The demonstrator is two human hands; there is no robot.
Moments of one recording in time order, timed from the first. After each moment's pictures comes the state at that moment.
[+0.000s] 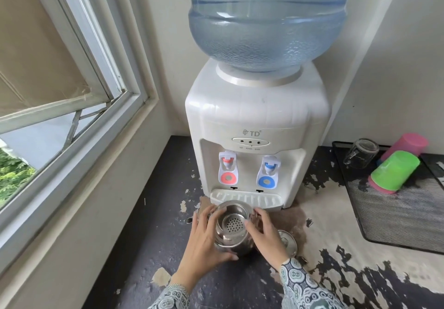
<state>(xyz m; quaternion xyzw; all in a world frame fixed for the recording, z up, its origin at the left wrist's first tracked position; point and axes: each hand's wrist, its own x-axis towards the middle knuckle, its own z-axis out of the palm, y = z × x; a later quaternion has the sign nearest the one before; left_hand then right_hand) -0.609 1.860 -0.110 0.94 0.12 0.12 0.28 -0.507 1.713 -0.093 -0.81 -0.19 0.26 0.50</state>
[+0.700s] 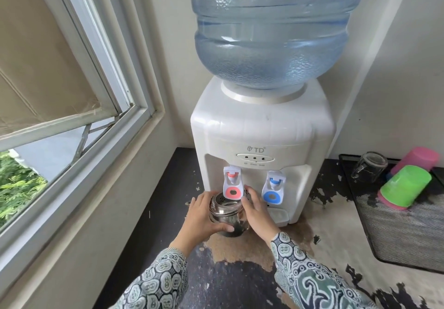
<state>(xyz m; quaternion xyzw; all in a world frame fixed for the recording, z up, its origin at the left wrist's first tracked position) -0.561 1.911 -0.062 0.92 0.18 0.10 0.33 -0.466 1.773 -0.047 -0.79 -0.22 0.24 0.52</state>
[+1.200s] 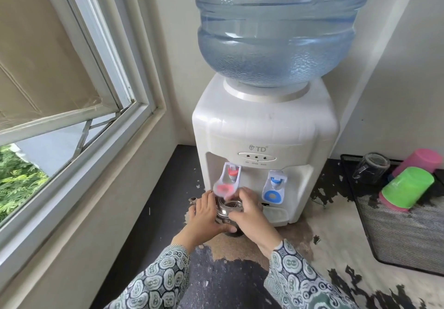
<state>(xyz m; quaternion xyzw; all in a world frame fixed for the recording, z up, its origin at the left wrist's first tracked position) -0.555 1.903 -0.066 0.95 0.21 -0.02 0.24 -0.499 1.774 -0.002 -0.80 -0.28 0.23 0.47</state>
